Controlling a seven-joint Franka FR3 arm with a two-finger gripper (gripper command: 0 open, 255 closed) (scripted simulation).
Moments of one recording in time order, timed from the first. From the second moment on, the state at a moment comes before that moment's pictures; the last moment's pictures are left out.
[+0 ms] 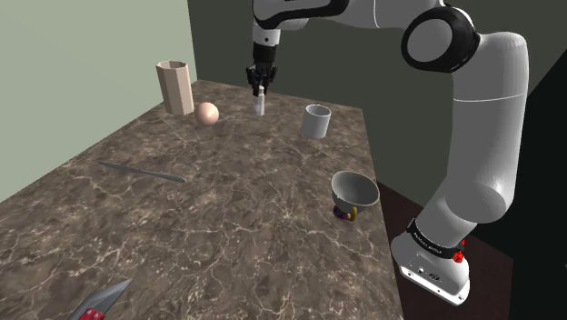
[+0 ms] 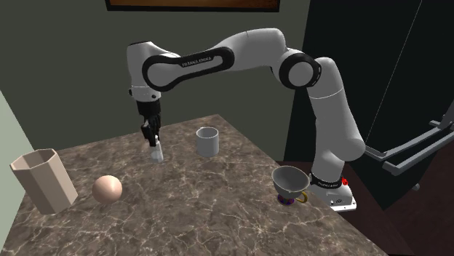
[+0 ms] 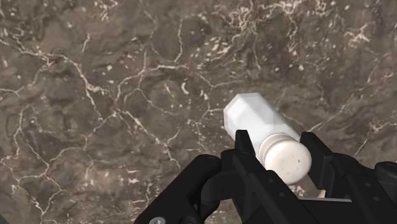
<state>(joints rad) 0.01 0.46 0.06 -1.33 0.05 1.80 -0.03</state>
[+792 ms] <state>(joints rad) 0.02 0.48 0.06 -1.14 0.05 1.62 -0.01</state>
